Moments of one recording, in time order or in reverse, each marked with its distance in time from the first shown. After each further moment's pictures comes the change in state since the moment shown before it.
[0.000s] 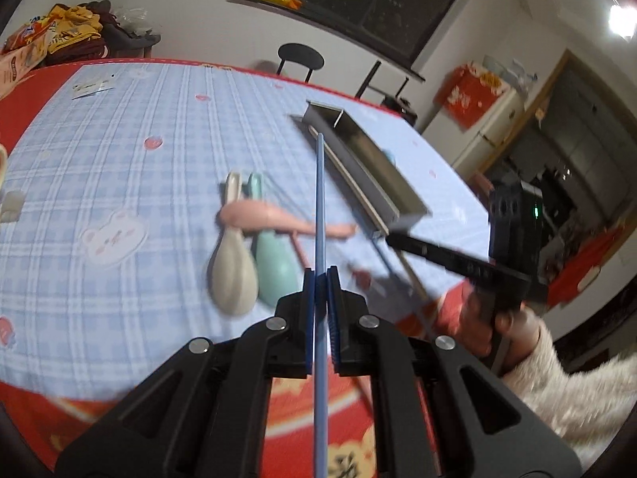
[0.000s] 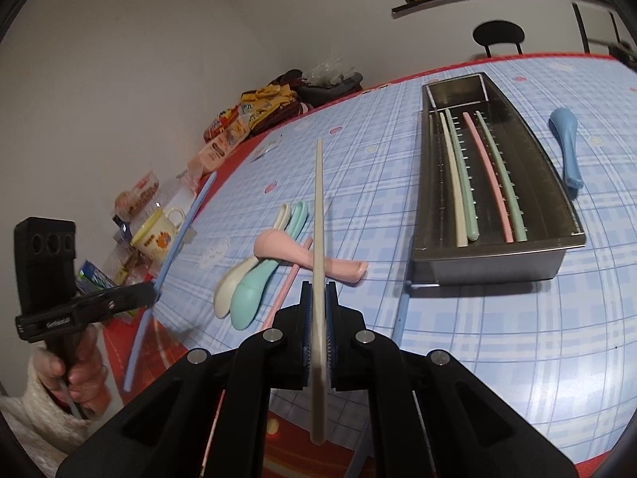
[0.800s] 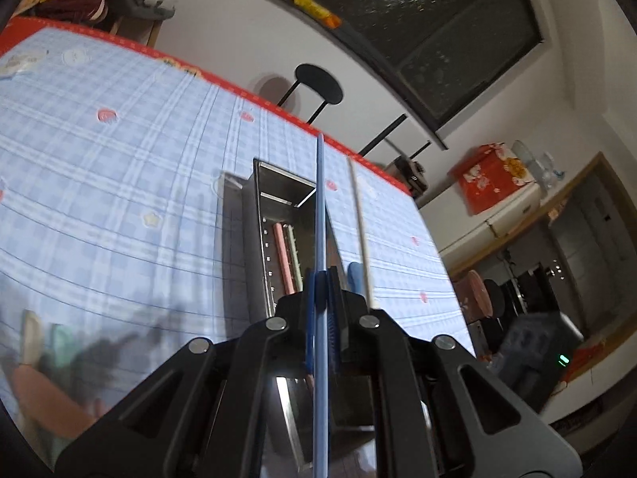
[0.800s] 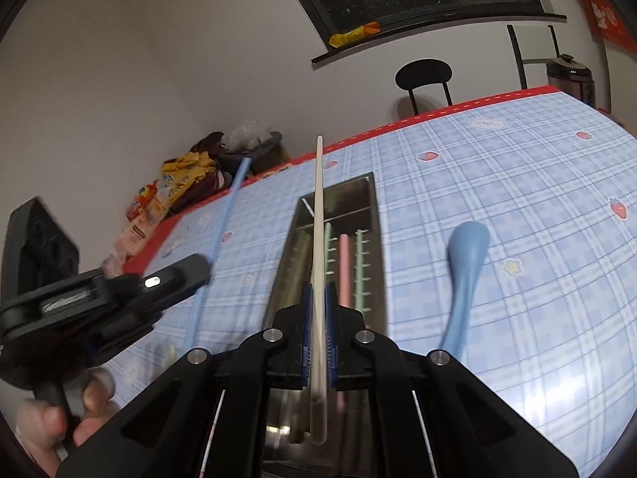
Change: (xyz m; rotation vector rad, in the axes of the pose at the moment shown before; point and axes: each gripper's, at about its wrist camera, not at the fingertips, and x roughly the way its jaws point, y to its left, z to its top) left arm 0.188 -0.057 0.141 -0.304 -0.098 -0.042; right arm -0.007 -0.088 0.106 0.069 -0.177 -0.255
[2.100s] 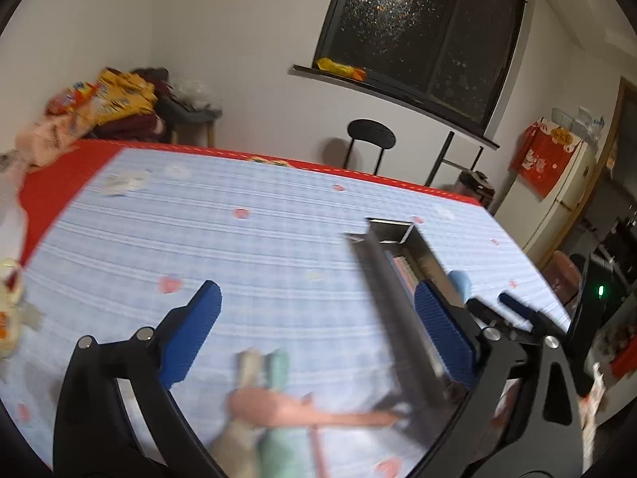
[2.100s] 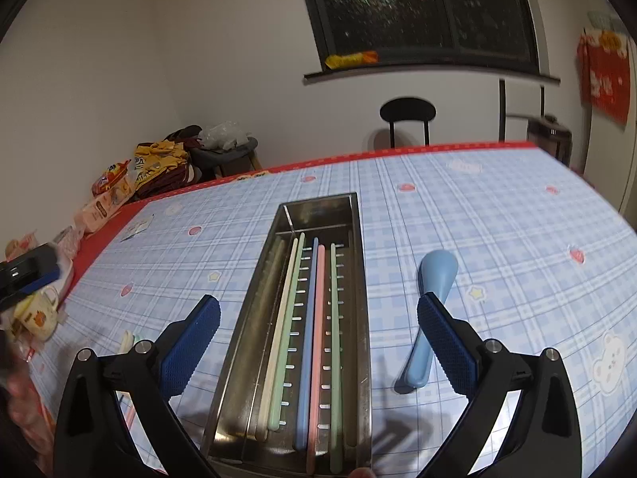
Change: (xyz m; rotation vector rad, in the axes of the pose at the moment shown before) left arm -0.141 0.037 -0.012 0.299 -0.218 0.342; right arm -0.006 0.032 -0.015 -0.185 -0.078 -0.186
